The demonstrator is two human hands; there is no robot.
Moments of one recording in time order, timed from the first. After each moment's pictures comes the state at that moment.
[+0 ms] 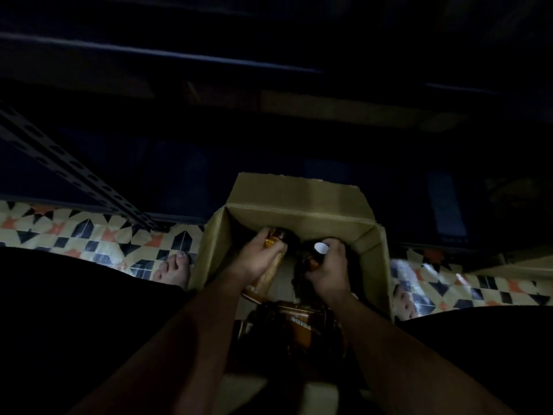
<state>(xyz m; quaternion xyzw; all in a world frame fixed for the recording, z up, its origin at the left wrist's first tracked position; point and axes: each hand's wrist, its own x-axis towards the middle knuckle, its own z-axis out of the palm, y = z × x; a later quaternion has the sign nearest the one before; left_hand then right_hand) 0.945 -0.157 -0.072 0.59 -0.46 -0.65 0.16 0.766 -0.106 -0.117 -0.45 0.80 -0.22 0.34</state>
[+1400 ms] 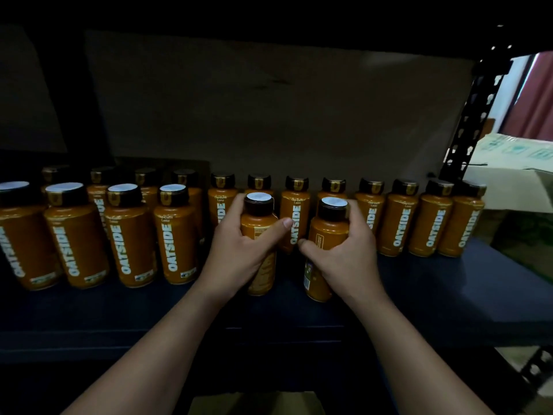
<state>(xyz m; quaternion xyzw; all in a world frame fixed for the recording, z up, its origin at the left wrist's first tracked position) 0.869 -0.277 0.307 0.30 -0.68 -0.41 0.53 0.697 -0.229 0.300 -0.58 0.54 -0.60 0.13</state>
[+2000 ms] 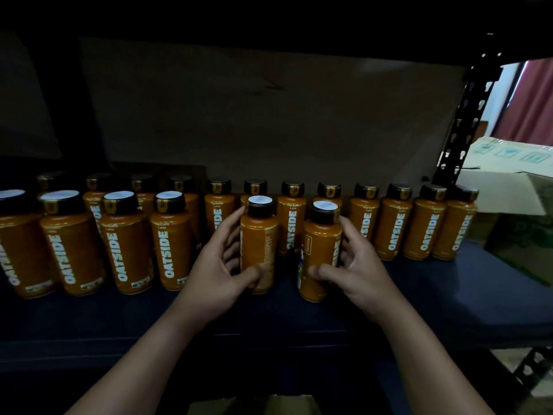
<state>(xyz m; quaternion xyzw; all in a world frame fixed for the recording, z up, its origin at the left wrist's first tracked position) 0.898 -0.282 0.280 0.33 -0.72 -0.42 0.45 0.663 -0.223 0.293 -0.61 0.52 -0.52 0.30</state>
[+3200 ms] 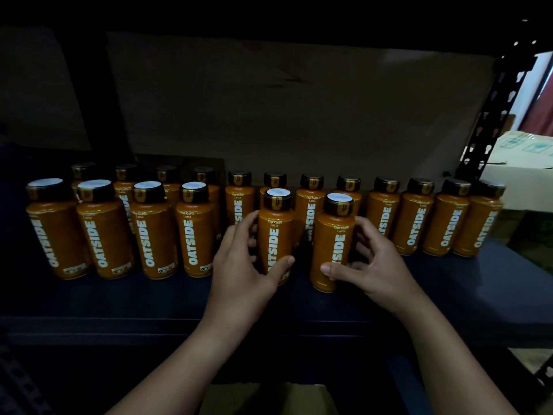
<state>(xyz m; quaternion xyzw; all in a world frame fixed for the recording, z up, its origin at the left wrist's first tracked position) 0.884 -0.259 0.268 0.44 -0.71 -0.19 0.51 0.658 -0.223 0.283 -0.61 0.54 -0.50 0.29</state>
